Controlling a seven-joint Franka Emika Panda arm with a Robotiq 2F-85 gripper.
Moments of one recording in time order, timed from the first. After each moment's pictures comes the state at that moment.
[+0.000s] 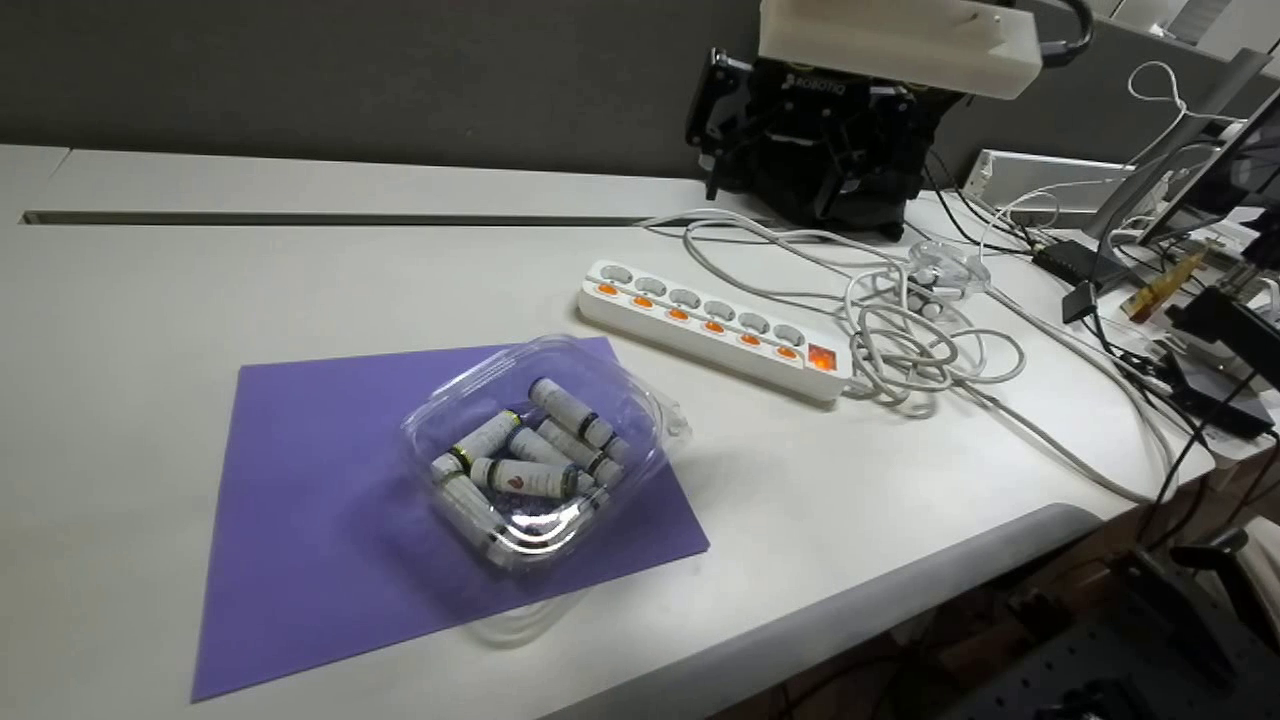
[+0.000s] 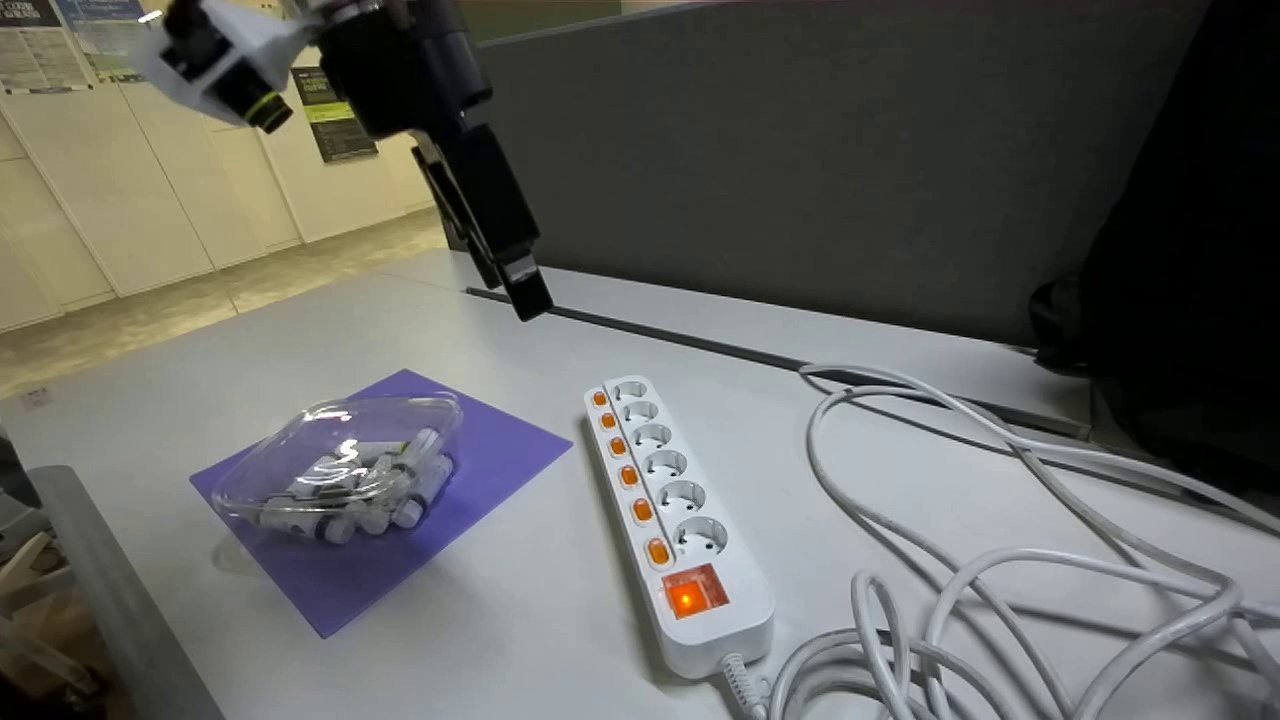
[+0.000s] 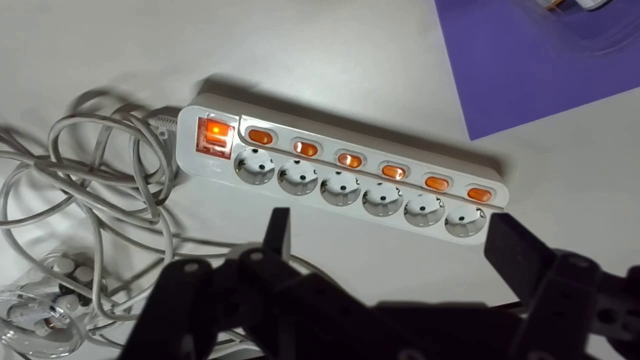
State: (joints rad) arm -0.10 -0.02 0.09 -2.50 -0.29 2.62 0.67
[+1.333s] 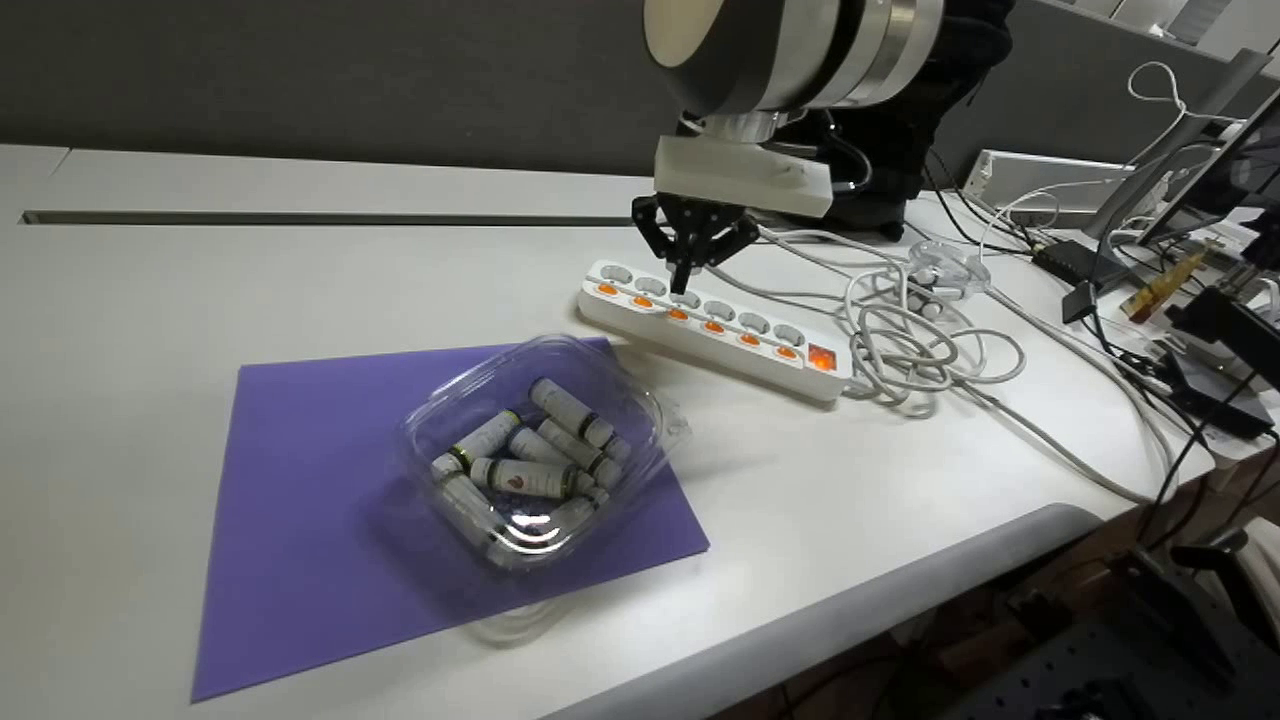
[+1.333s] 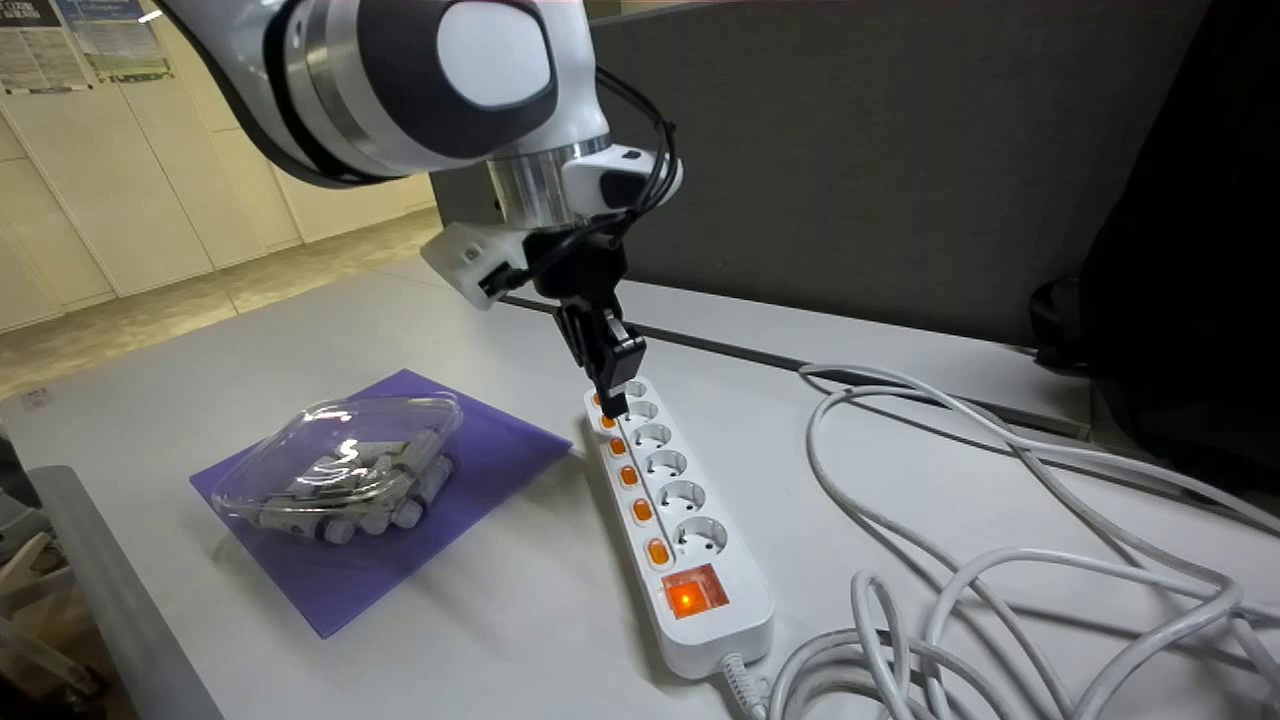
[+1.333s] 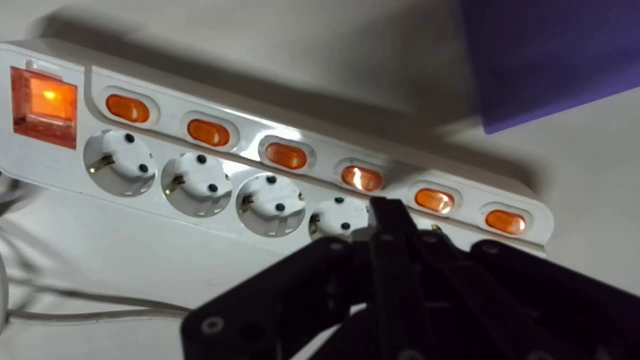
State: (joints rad) arm 0.05 0.48 -0.08 -2.15 -0.07 2.70 0.45
